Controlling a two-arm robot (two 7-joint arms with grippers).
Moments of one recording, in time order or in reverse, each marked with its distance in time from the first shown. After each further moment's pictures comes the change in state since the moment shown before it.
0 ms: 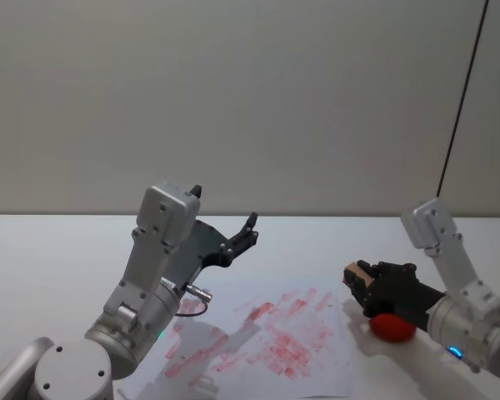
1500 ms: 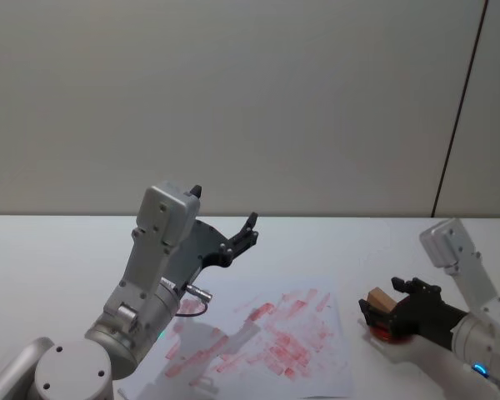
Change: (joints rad) left arm 0.000 0.000 0.000 0.000 0.000 0.000 0.000; right arm -0.031 0.050 0.023 0.013 -0.004 0.038 0.007
